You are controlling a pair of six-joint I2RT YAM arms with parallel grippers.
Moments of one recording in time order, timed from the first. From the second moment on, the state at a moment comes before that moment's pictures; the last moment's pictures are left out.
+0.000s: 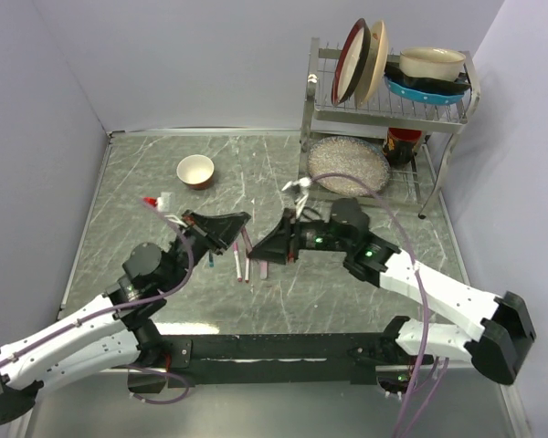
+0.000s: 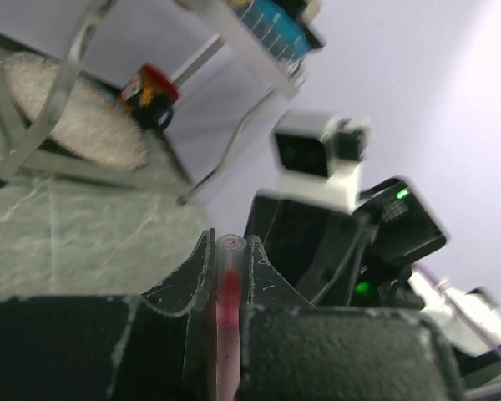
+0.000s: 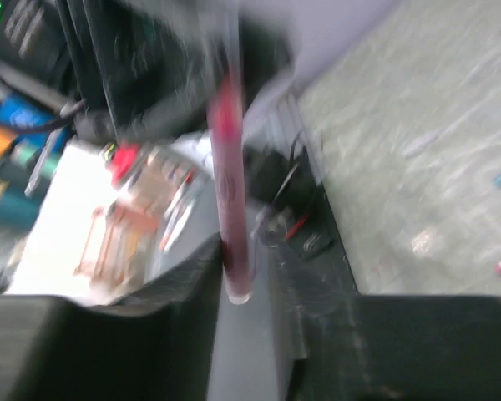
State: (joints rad) left arm -0.95 0.67 0.57 0.36 -0.27 -0.89; right arm 0.82 1.13 0.83 0.23 -0.65 0.77
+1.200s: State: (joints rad) left arm -0.68 1.61 0.88 -0.33 -0.37 -0.73; right arm 0.71 0.32 0.39 0.06 -0.30 0.67
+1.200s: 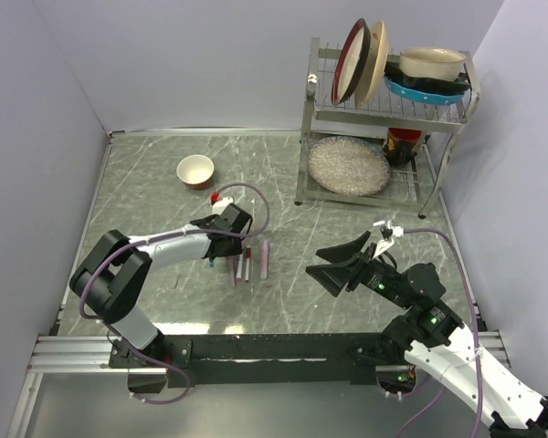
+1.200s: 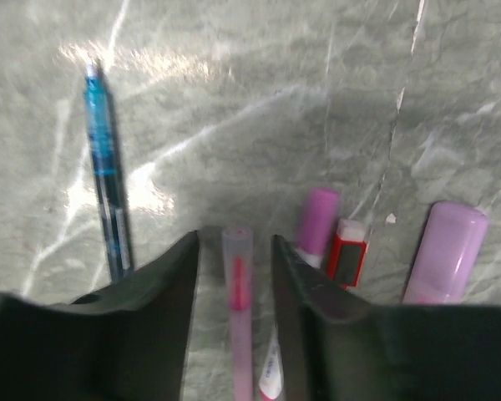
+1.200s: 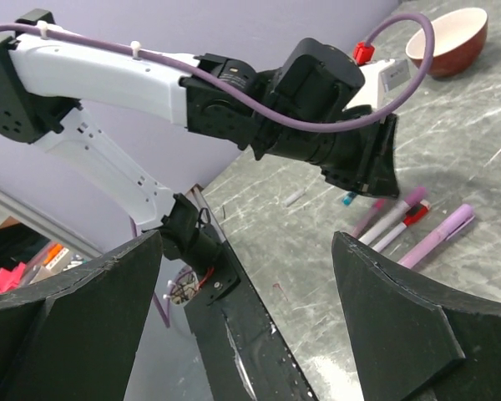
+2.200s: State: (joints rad) left arm -0.48 1.73 1.00 -0.44 -0.42 -0.68; right arm 0.71 0.32 0.39 0.03 -0.31 0.68
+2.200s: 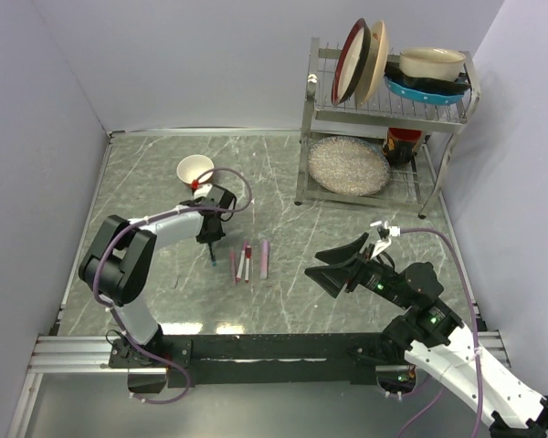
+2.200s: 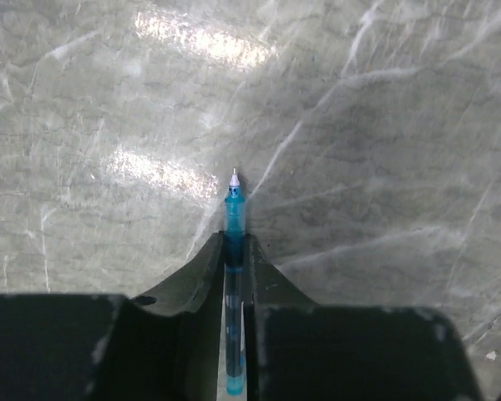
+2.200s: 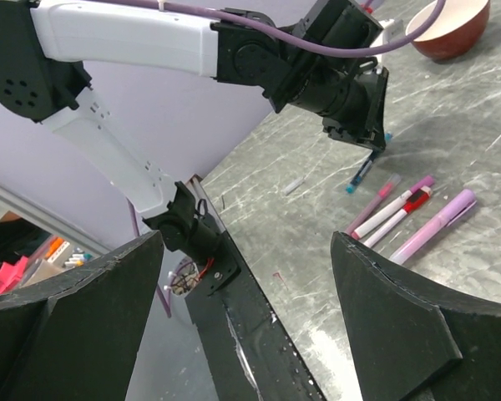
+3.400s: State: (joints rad) left arm -0.65 0.87 0.64 0.05 0.37 -0.83; right arm 0.88 1.18 0.62 0.48 -0.43 0.93
